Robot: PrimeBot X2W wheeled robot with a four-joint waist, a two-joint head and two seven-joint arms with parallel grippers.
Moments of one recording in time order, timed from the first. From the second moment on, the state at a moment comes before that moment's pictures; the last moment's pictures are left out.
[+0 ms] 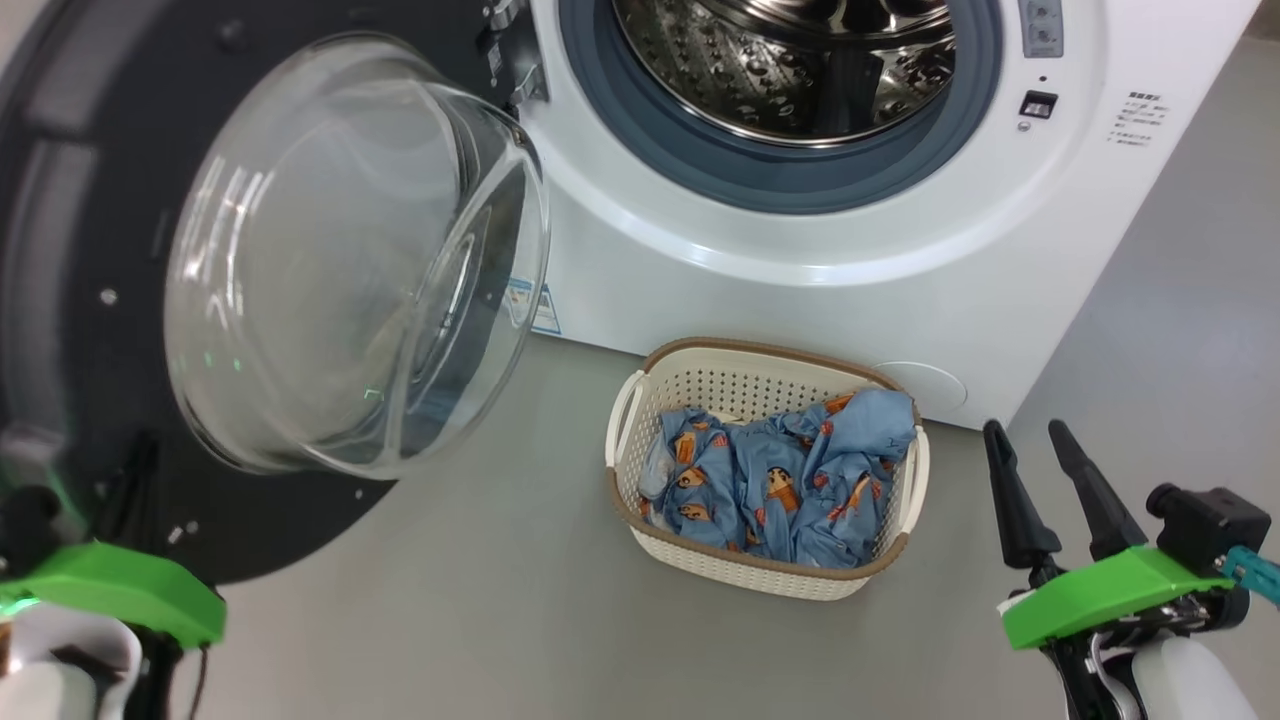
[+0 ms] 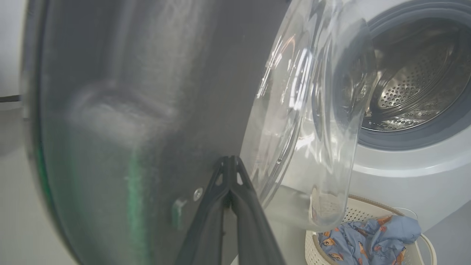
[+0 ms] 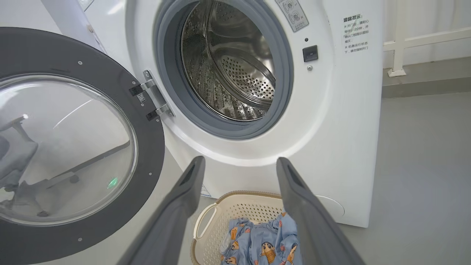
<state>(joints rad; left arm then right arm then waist) -0.24 0.31 -0.08 0.28 -0.55 0.06 -0.10 -0.19 -0.16 0.07 0.37 0.48 0.13 -0.25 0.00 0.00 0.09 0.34</state>
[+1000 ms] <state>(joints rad) -0.69 0.44 -0.08 0.91 -0.55 -0.04 -0.13 -0.28 -0.16 0.07 0.37 0.48 0.13 -0.25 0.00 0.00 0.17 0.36</state>
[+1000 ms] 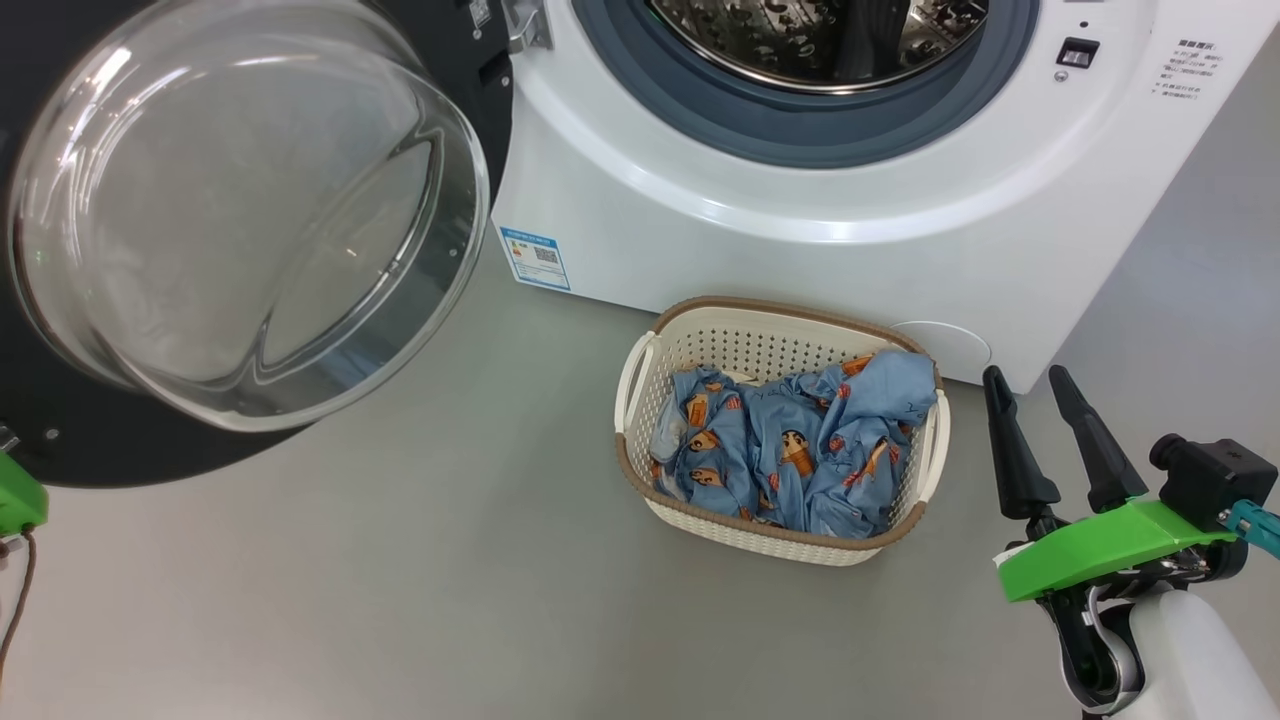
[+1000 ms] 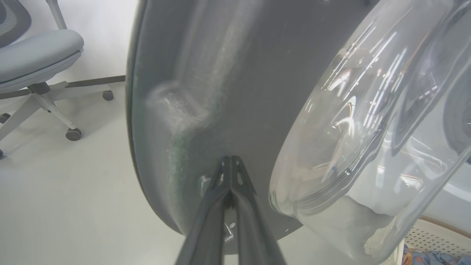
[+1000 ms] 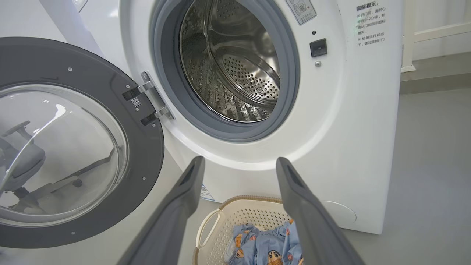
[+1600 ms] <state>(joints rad) -0.72 0.43 -0.15 0.96 -0.52 -0.10 -0.20 -0.28 -0.16 0.07 0.37 0.48 0.13 -0.25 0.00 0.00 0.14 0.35</state>
